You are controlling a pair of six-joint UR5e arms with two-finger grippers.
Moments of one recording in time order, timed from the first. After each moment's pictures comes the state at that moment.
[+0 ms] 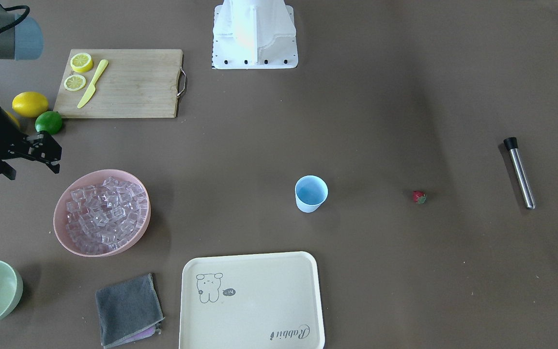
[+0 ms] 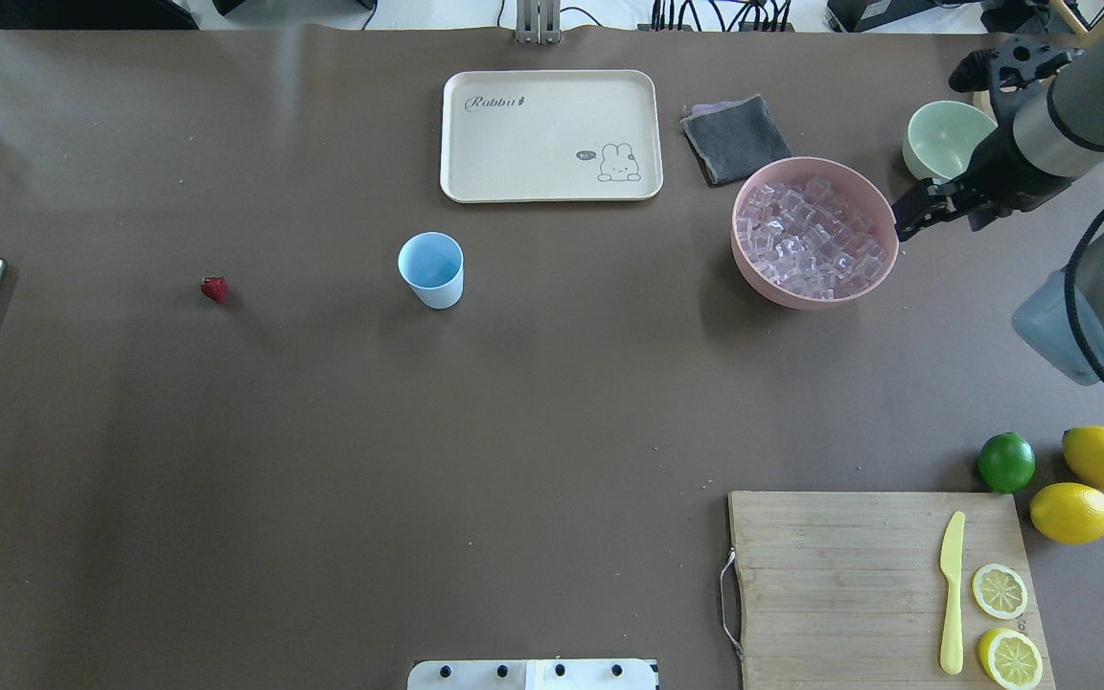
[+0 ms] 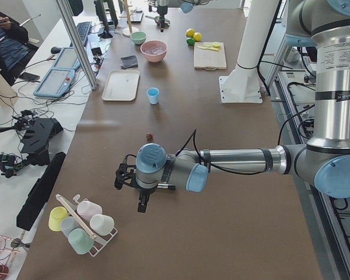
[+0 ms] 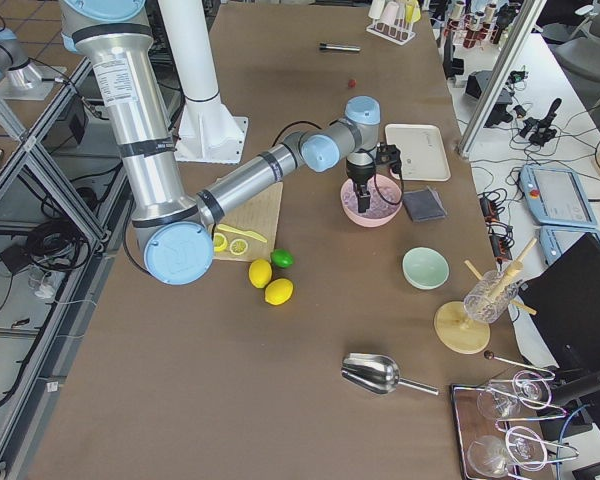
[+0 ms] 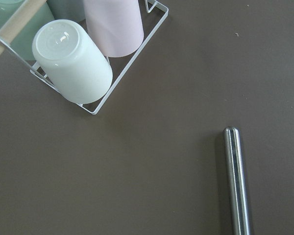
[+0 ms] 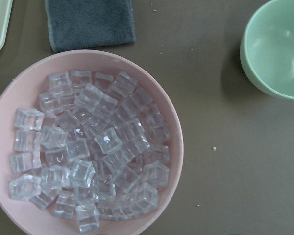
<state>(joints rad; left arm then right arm) -1.59 -1.51 -1.58 -1.90 -2.37 -0.11 1.01 -1.28 1.84 -1.56 2.13 0.64</state>
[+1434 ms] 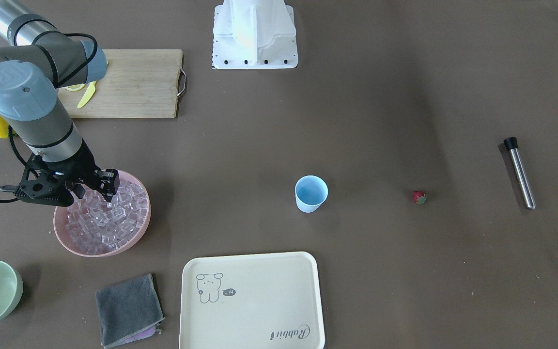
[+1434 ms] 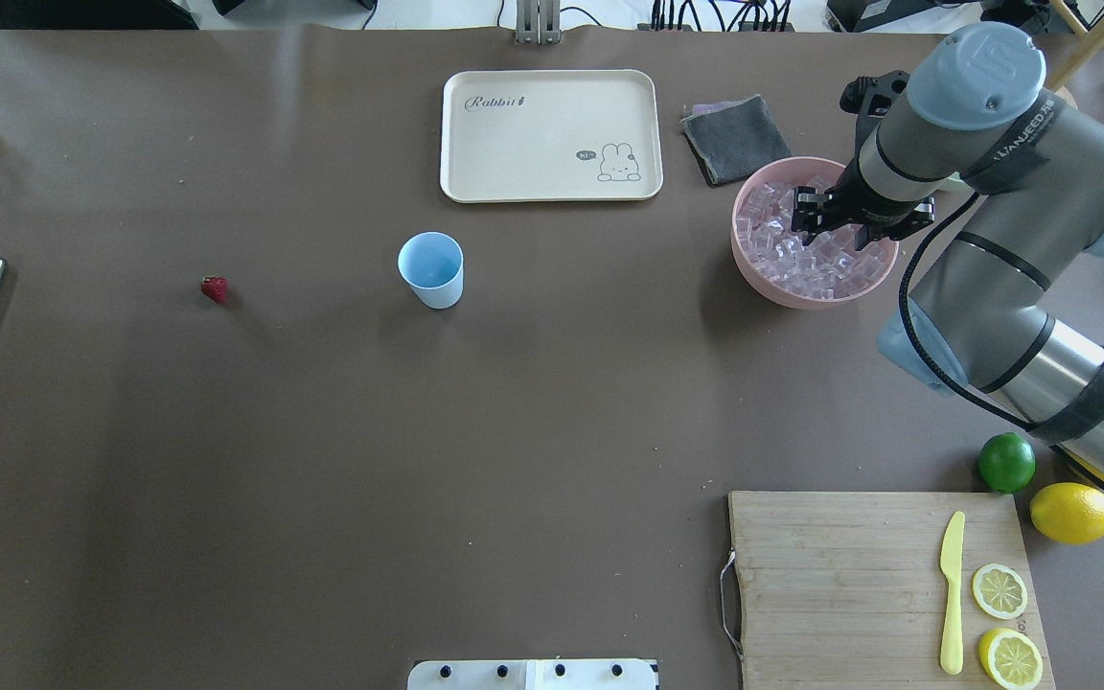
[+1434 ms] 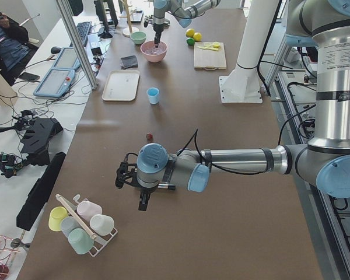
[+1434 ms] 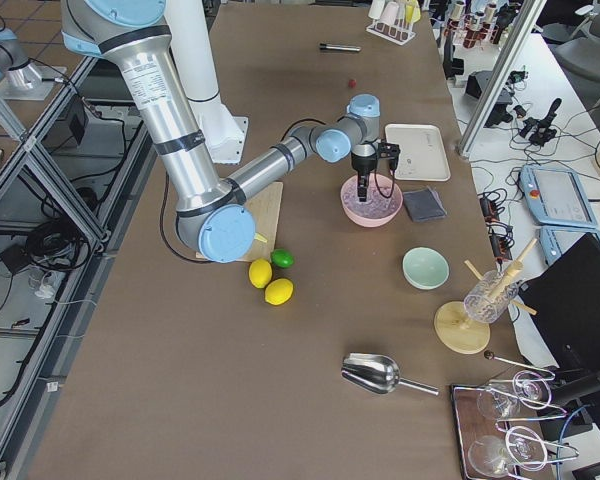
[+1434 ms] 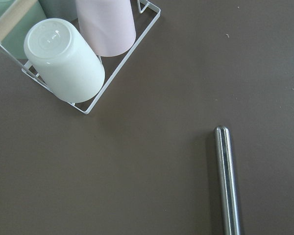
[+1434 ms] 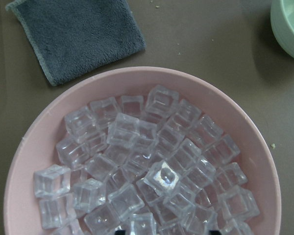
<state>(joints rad) -1.60 -1.50 -1.59 -1.90 -2.40 -0.11 0.87 -1.15 1.69 -1.52 1.99 1.02</state>
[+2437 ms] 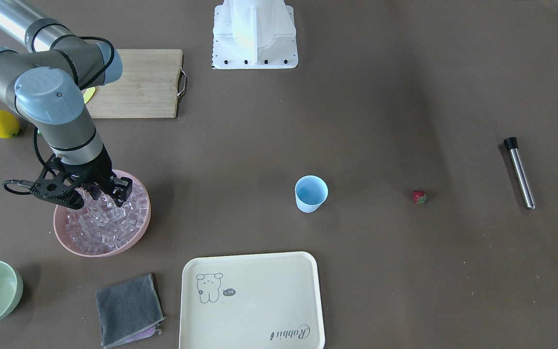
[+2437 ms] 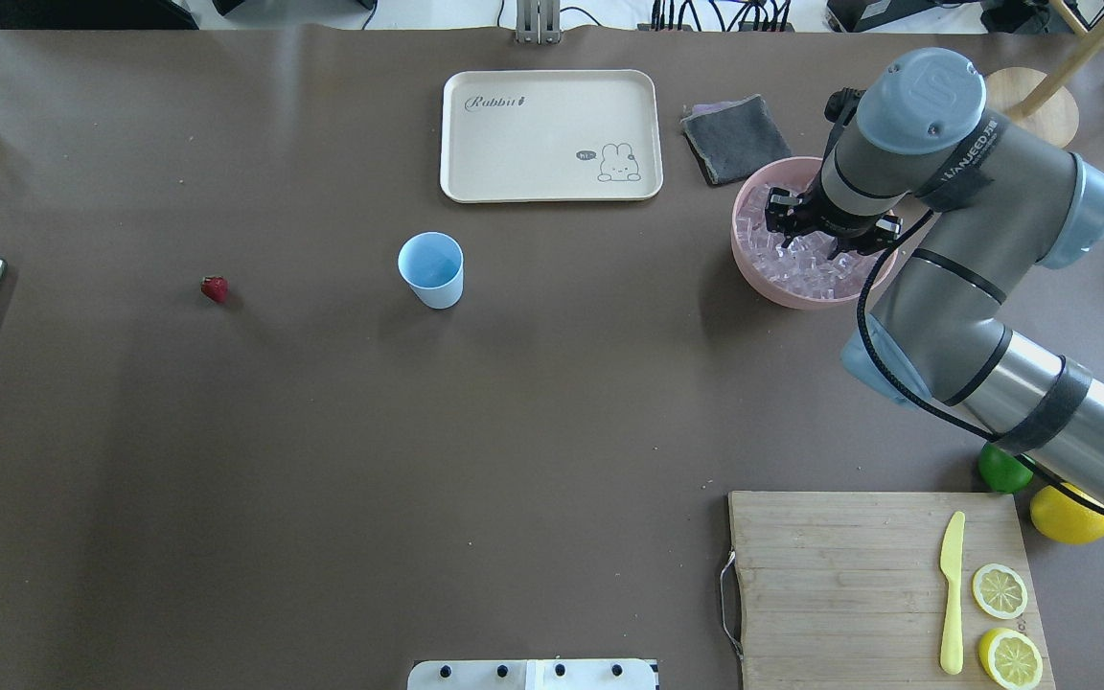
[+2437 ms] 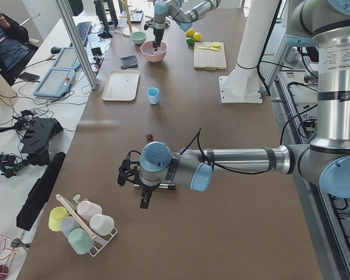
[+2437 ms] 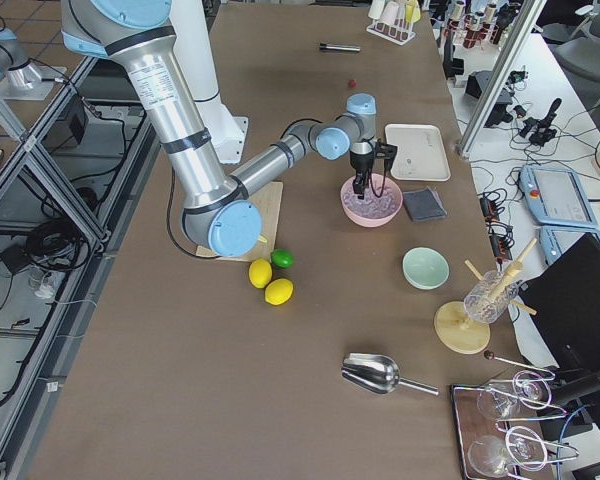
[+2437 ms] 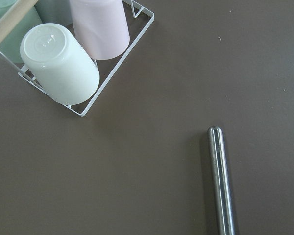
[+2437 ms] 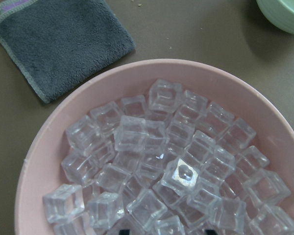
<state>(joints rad) -1.60 -1.48 -1.62 -1.91 -2.41 -0.11 0.82 -1.11 1.67 -1.54 1.90 1.27</state>
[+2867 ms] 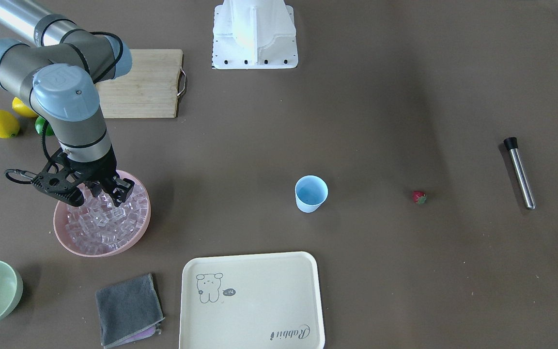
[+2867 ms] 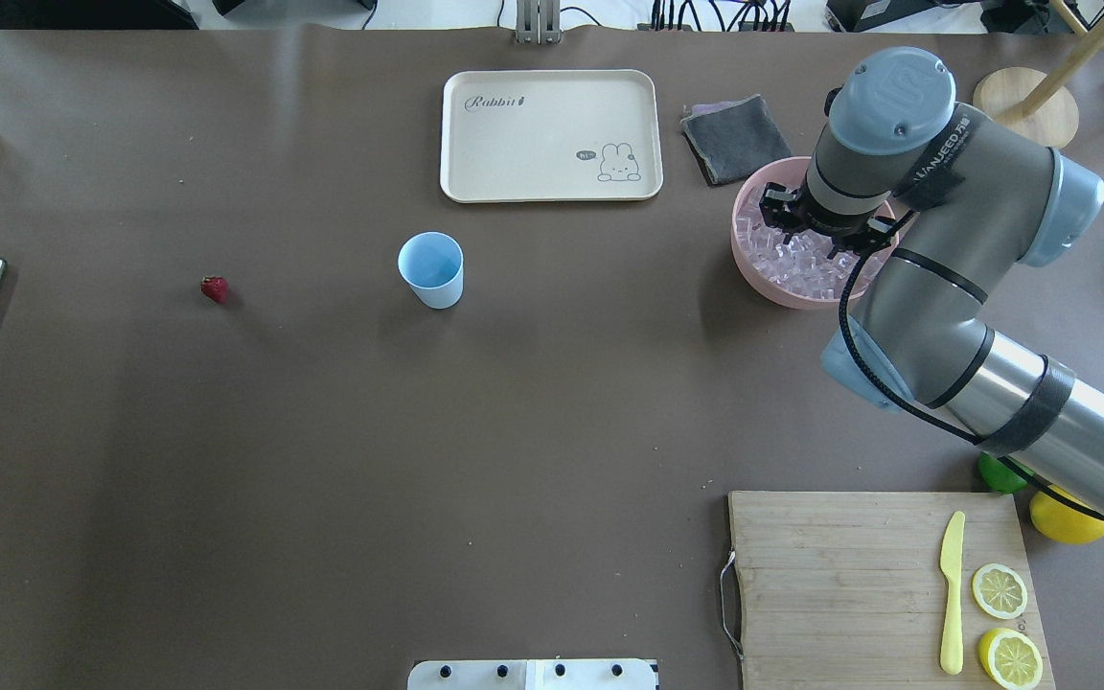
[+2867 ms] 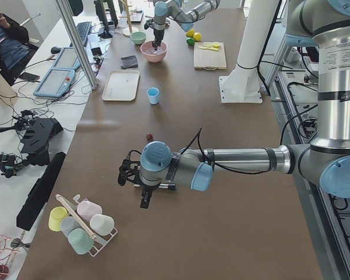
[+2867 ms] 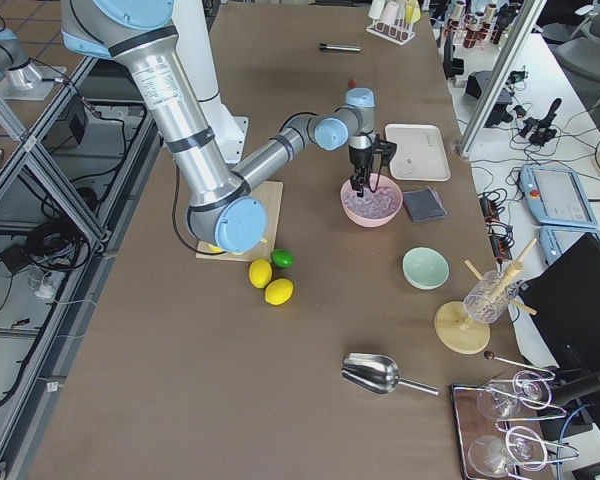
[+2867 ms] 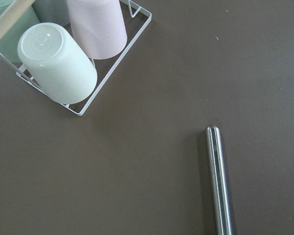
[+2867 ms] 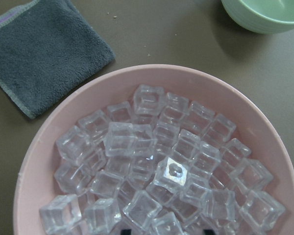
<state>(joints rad) -1.60 -1.48 -1.62 -1.91 -2.41 -0.11 0.80 -1.08 1.68 -1.64 1.84 1.35</state>
